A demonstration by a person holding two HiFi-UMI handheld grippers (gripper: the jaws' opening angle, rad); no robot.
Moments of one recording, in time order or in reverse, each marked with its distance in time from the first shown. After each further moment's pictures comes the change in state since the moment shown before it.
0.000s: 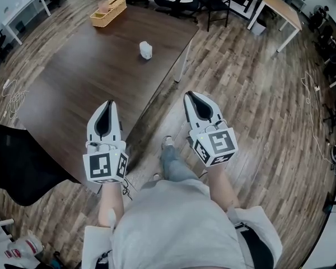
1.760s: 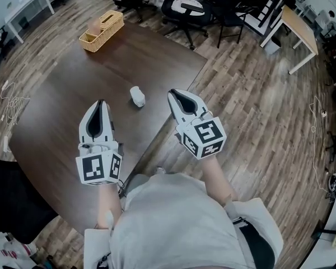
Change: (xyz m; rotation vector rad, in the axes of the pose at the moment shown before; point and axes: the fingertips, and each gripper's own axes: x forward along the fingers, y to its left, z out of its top) left arm 0.287 0.061 -0.028 0.006 -0.021 0.138; right arm 0.289 -0.155 -0.021 0.023 0.085 0.214
